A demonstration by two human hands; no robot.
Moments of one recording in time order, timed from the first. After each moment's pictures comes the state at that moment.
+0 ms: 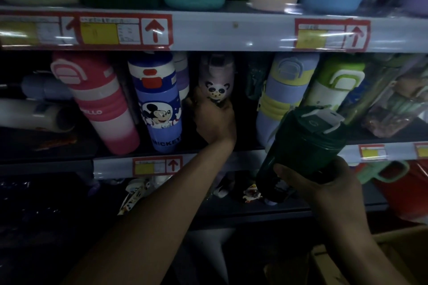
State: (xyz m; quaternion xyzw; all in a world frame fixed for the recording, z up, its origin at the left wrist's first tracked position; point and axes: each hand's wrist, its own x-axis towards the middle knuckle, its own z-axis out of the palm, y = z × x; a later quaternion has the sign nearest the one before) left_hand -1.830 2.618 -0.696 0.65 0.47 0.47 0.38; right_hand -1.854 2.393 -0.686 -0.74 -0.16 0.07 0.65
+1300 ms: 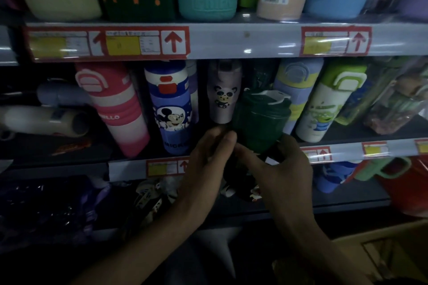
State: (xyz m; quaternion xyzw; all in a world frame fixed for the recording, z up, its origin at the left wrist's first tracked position) left_hand -1.980 2.564 -0.672 0.62 0.20 0.27 0.71; right_hand -1.905 2.463 -0.672 -0.73 -0.23 0.02 0.65
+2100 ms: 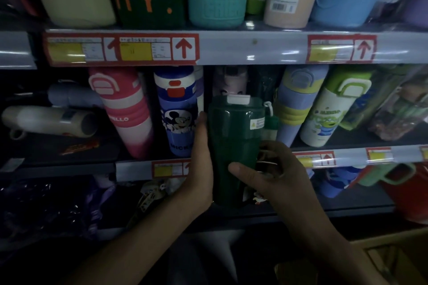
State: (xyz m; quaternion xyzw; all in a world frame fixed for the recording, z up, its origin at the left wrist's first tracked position) left_hand -1.964 2.581 -0.662 0.42 0.23 0.23 0.85; right_hand -1.905 2.453 -0.667 -0.70 -0.27 0.21 0.63
